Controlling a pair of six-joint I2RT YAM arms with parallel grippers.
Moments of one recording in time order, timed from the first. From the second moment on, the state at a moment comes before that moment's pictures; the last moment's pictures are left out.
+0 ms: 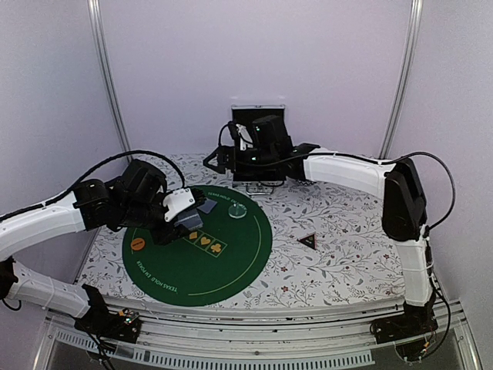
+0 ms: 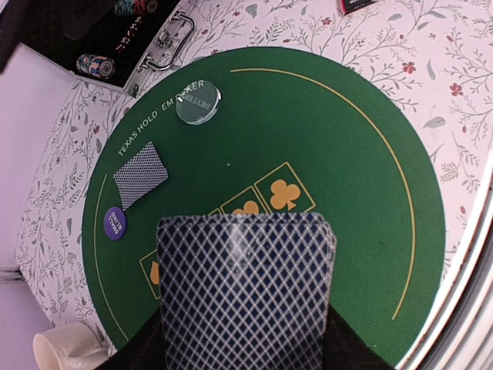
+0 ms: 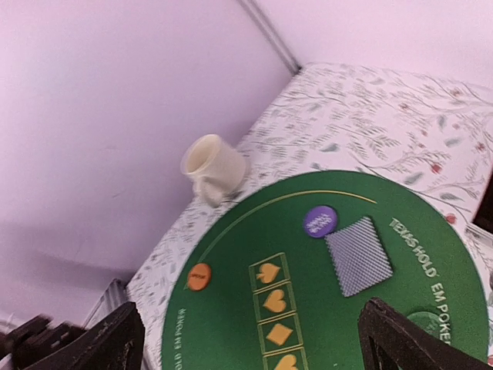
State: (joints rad) left arm -0.81 1.15 0.95 -0.66 -0.12 0.38; right arm 0.82 2.24 1.97 -0.11 -0.30 0.55
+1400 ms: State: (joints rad) left arm -0.81 1.15 0.97 -0.65 -0.09 0.39; right arm 0.89 2.24 1.77 -0.02 -0.83 0.45
